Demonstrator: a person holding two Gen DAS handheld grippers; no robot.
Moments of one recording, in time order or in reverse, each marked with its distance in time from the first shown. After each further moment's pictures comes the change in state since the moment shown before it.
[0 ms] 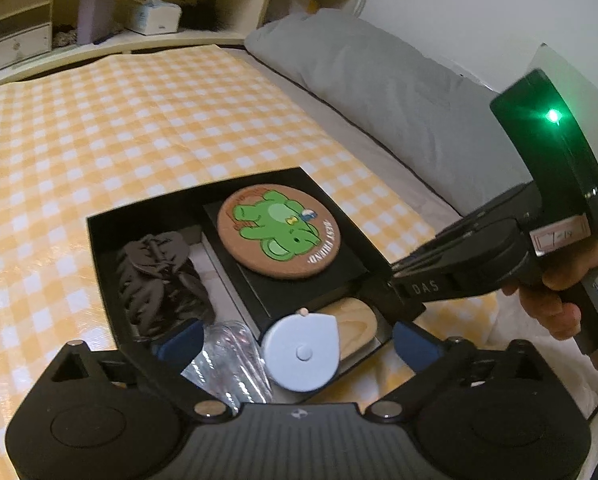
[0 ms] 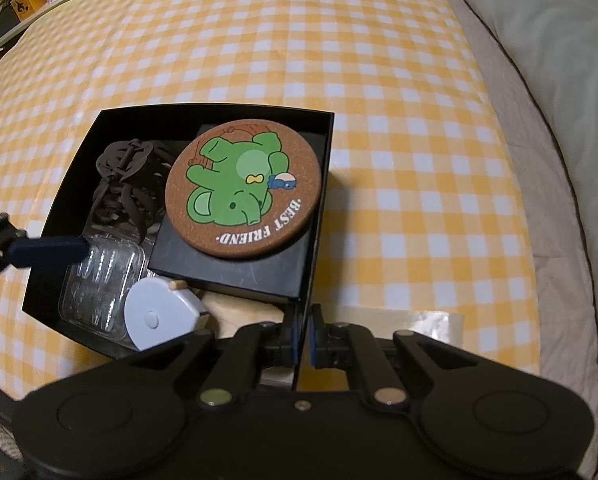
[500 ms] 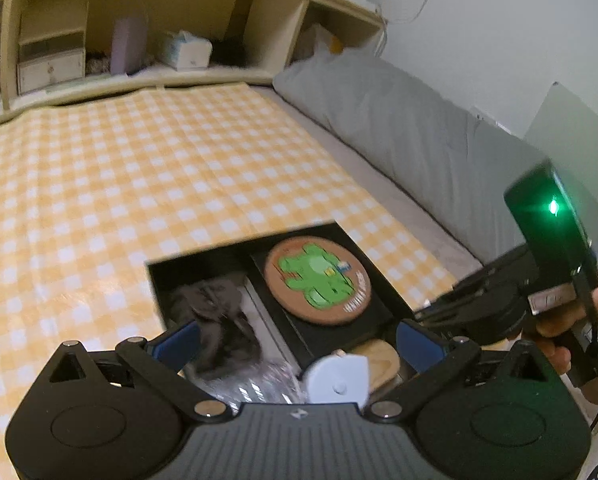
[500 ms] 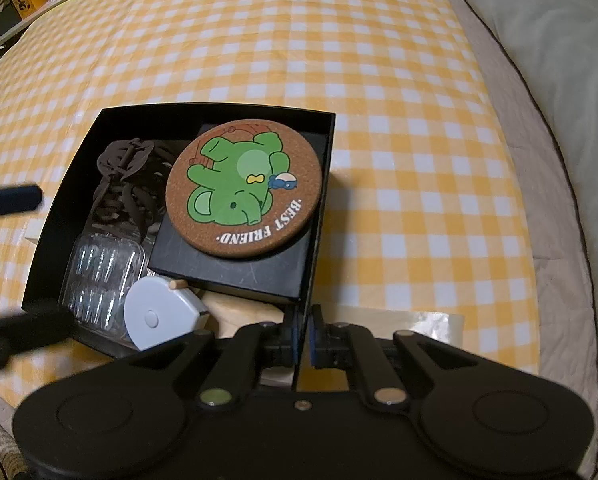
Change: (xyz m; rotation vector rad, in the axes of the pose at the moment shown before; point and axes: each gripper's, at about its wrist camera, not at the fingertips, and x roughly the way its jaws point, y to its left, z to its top) left arm -0.040 0.023 0.018 -0.024 -0.104 0.046; right arm 0.001 0.001 0.000 -0.002 0.001 -0.001
